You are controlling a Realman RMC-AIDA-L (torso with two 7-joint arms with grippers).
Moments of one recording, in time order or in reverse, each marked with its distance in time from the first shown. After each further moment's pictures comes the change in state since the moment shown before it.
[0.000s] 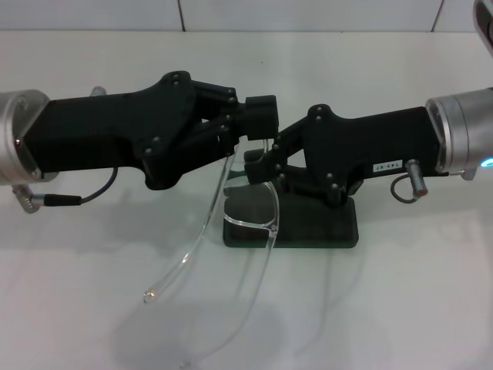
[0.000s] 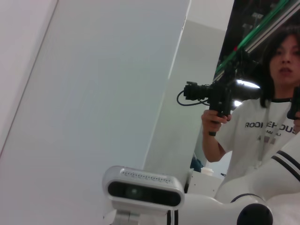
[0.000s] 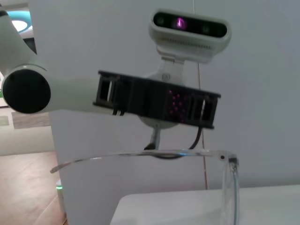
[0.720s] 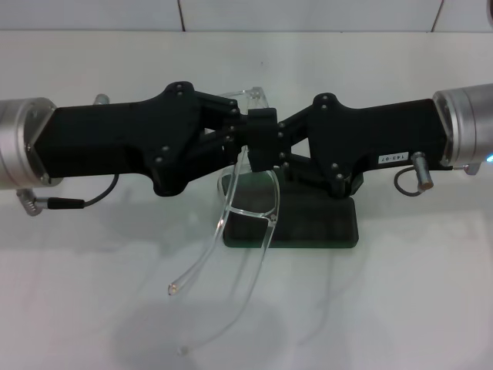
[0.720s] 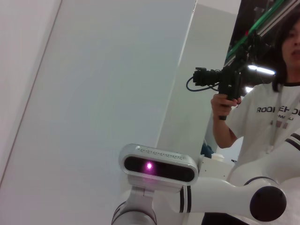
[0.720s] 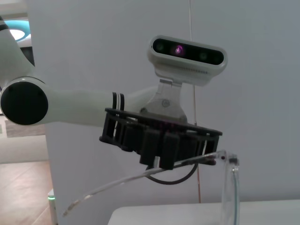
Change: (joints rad) left arm 0.002 0.000 -0.004 -0.002 0.050 -0.026 0.028; right arm -0.013 -0.005 0.005 -0.009 0.036 -0.002 -0.019
